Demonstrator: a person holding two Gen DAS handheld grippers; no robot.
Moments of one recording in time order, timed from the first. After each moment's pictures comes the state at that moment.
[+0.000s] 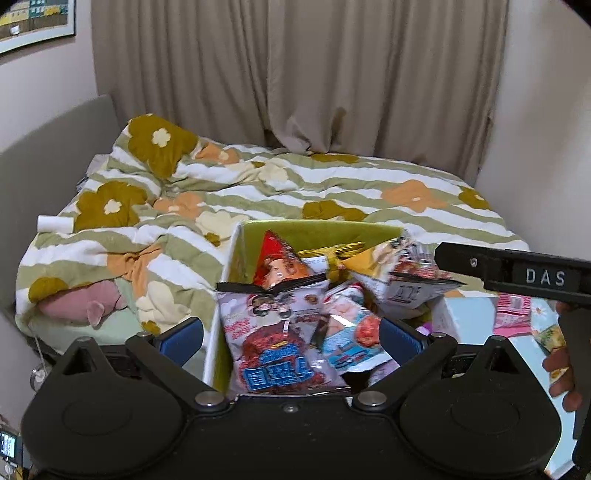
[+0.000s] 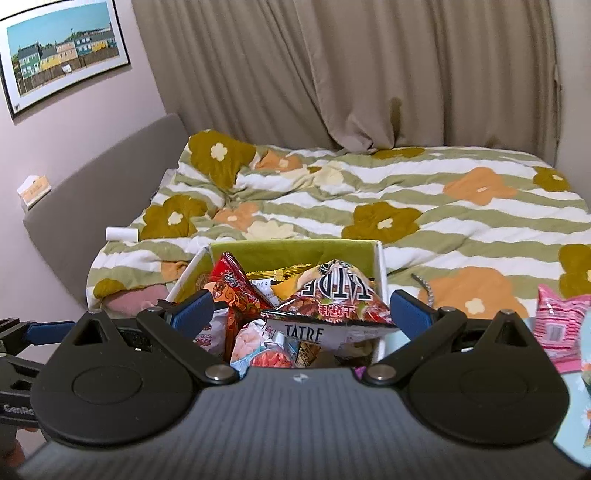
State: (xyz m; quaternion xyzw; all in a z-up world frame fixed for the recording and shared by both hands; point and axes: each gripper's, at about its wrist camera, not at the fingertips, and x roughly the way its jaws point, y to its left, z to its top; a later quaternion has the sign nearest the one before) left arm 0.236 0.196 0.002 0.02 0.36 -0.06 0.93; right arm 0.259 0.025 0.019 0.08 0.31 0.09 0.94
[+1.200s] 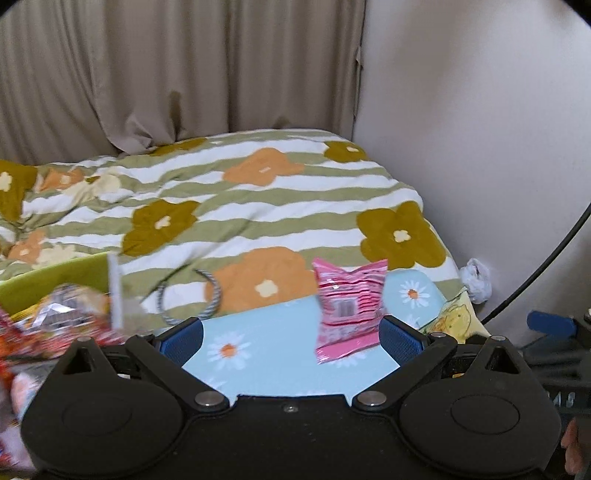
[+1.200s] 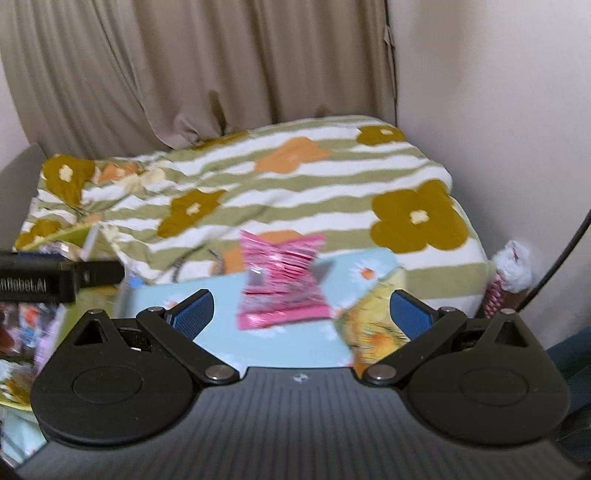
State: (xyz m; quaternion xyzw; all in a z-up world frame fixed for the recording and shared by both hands) left arm 0.296 -0.098 -0.045 0.08 0.39 -0.22 0.89; right arm 0.164 -0.255 -0.025 0.11 0.35 -0.11 0.92
